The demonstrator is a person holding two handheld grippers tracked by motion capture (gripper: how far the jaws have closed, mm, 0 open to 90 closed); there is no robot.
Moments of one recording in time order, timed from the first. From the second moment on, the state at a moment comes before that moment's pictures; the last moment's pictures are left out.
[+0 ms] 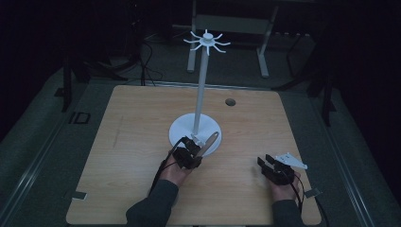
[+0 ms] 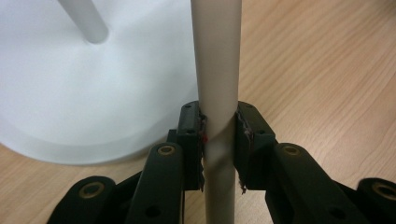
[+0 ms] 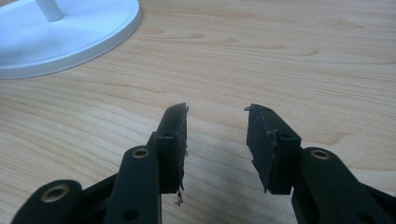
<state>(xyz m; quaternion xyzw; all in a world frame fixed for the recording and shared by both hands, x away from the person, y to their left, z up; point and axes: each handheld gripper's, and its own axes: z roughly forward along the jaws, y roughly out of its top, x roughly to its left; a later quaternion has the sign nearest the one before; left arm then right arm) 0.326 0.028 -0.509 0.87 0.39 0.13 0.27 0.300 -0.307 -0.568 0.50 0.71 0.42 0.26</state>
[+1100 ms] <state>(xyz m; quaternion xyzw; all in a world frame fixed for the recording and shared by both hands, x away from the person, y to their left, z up) 0.316 0.036 -0.474 0.81 0.42 0.19 0.35 0.300 -0.307 -0.568 0.50 0.71 0.42 0.26</state>
